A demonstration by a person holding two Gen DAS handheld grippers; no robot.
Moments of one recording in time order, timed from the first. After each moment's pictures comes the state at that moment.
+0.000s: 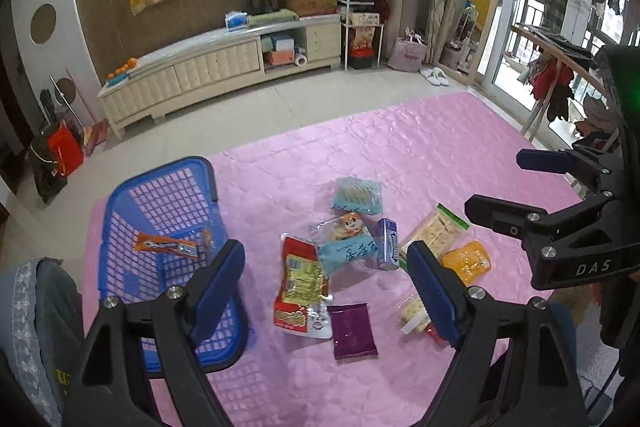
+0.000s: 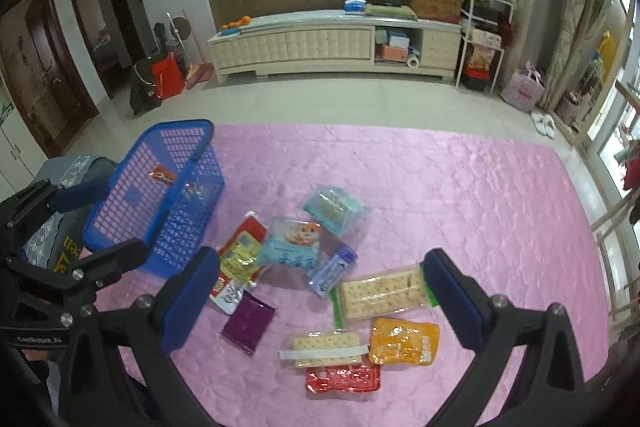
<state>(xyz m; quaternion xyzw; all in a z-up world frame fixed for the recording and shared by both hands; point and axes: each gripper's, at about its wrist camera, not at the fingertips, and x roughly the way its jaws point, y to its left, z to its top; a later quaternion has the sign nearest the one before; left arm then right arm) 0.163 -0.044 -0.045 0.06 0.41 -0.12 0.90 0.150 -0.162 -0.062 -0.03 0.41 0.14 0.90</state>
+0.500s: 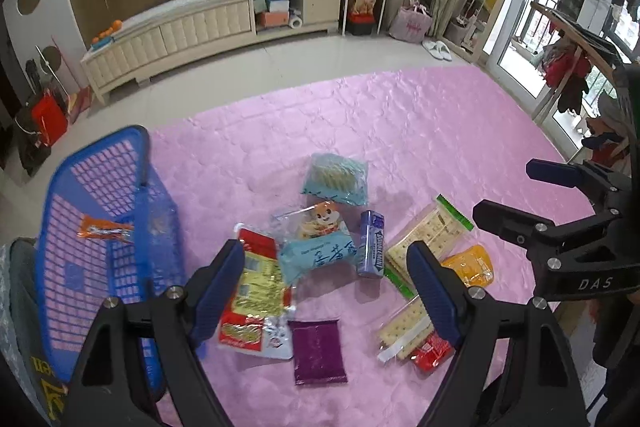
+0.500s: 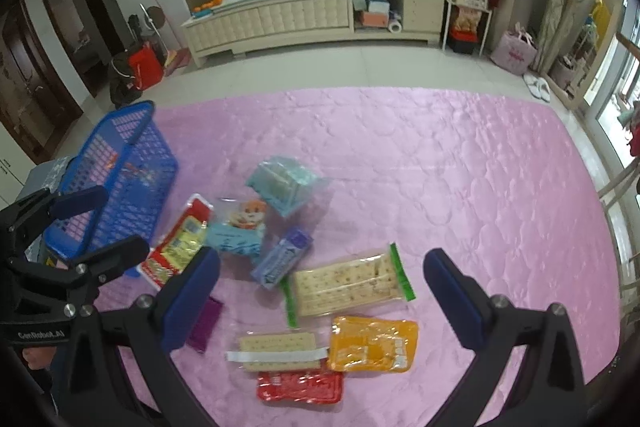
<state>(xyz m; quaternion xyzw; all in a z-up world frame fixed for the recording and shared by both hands) 0.219 -0.084 -0.104 0.03 0.47 -0.12 0.87 0.197 -0.209 -0.115 -0.01 0.46 0.12 0.88</state>
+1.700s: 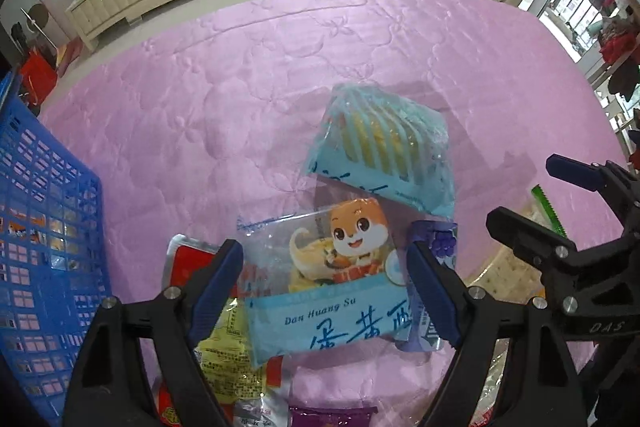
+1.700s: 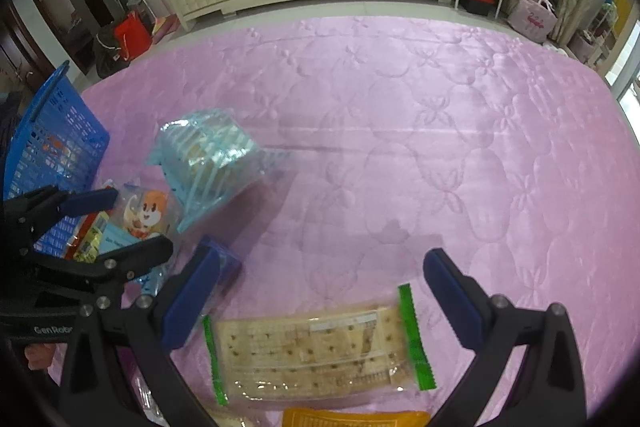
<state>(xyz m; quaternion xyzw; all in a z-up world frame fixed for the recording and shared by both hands) 0.316 -0.099 -0.219 0.03 0.57 -0.09 0.81 0.269 -0.213 -0.215 -0.01 0.51 0.14 0.85</state>
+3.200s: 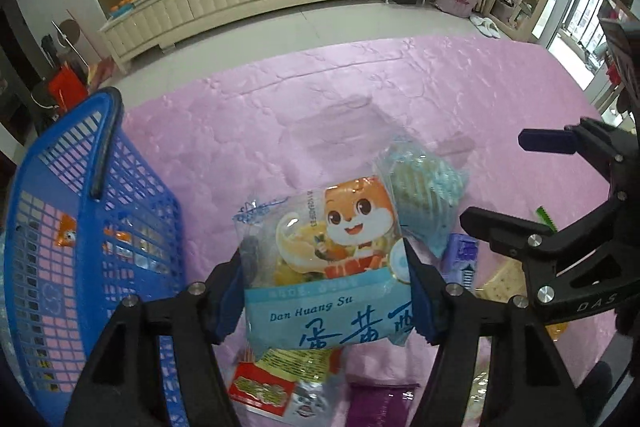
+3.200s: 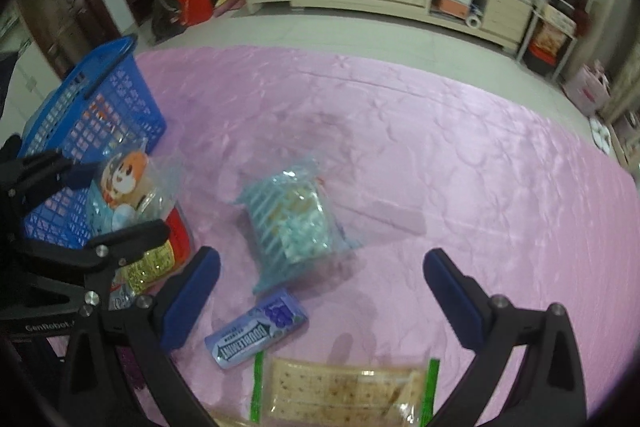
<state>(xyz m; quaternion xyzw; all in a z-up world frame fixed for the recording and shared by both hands) 0.295 -0.038 -0.170 0.05 0.52 -0.05 0.85 0.301 -0.157 -0.184 -0.11 0.48 0.25 0.83</state>
